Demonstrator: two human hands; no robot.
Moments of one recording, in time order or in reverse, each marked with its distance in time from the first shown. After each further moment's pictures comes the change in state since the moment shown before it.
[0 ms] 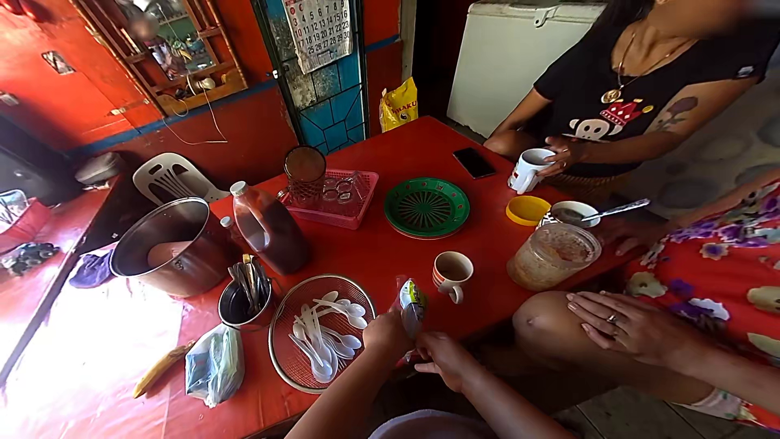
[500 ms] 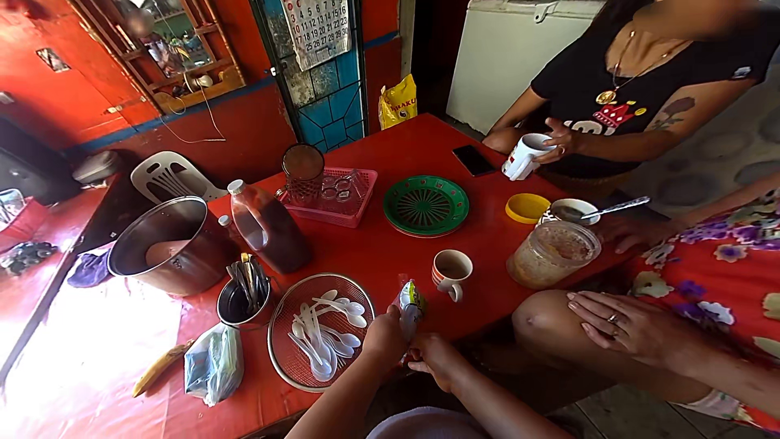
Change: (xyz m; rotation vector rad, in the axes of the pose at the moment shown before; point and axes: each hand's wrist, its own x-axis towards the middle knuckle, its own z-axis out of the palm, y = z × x) left_hand -0.004 -0.010 0.006 -0.149 0.052 0.122; right_hand 0.003 0.001 0.015 0.000 0.022 0.043
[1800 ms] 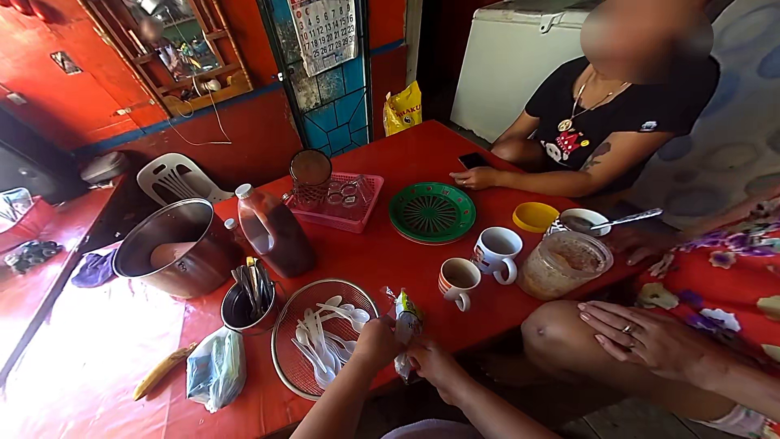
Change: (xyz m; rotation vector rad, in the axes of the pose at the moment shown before) left_hand -0.005 -0.028 -0.020 -0.211 0.006 0.074; right_hand -0.001 0.000 0.010 -0.260 -0.061 -0.264
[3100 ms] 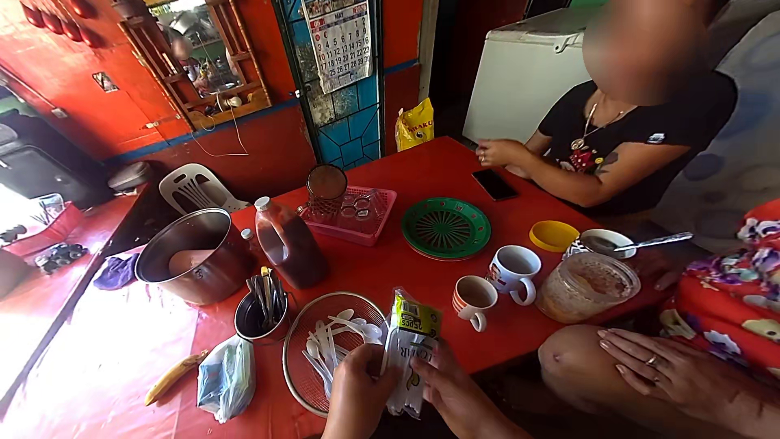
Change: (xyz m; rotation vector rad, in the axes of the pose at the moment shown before) left_hand -0.108 0.001 -0.019 -0.396 0.503 0.131; right_hand -0.046 -0.042 0.012 0.669 -0.106 -0.145
